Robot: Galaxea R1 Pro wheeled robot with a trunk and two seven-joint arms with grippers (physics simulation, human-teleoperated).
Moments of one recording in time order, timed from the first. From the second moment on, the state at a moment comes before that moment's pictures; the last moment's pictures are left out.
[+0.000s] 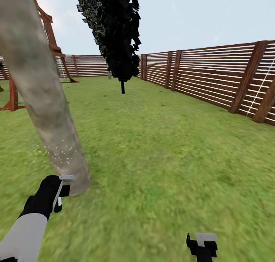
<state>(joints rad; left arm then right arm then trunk) -0.70 0.13 0.28 -0.84 -0.31 0.92 -0.04 -0.48 0.00 -0.44 -0.03 0.62 -0.52 -0.42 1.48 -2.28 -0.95</state>
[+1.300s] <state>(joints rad) -0.70 0.11 0.29 -0.81 -0.31 0.87 0.02 -0.48 0.00 -0.44 -0.03 0.62 -0.52 -0.42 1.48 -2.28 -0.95</state>
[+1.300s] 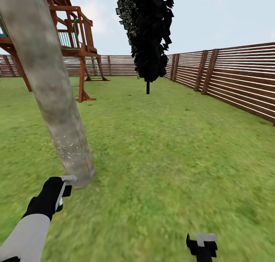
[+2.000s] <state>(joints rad) -0.70 0.11 0.29 -0.82 -0.31 0.87 0.02 -0.48 0.00 -0.44 -0.03 0.62 -0.52 -0.42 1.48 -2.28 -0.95</state>
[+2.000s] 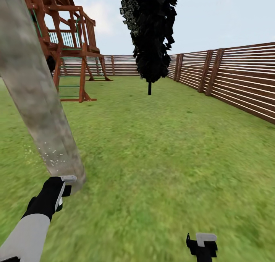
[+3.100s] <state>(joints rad) -0.70 0.10 0.29 -0.83 -0.31 0.87 0.02 -0.48 0.00 -0.44 -0.03 0.62 -0.52 -0.42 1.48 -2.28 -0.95</state>
